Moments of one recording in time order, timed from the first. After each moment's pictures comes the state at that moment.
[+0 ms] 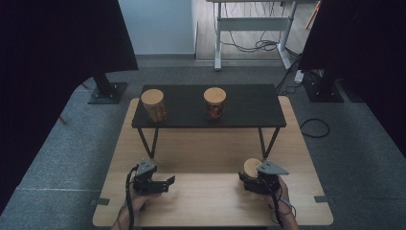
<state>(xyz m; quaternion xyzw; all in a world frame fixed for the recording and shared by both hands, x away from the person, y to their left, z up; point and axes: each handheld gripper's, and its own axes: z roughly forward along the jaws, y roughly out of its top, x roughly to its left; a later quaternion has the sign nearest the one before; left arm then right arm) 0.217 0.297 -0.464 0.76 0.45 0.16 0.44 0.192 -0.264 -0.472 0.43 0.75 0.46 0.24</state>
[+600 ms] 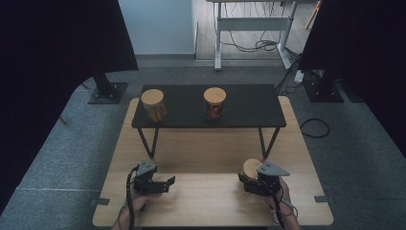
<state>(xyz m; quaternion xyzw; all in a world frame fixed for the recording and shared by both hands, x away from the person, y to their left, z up) 0.217 0.295 -0.464 0.76 0.45 0.16 0.44 0.186 -0.266 -0.464 0.40 0.75 0.46 0.24</state>
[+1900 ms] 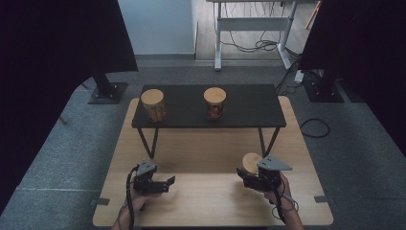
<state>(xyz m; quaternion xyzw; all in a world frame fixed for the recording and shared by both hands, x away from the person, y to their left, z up) 0.217 0.296 -0.464 0.76 0.45 0.17 0.44 0.191 -0.270 -0.440 0.39 0.75 0.49 0.23</state>
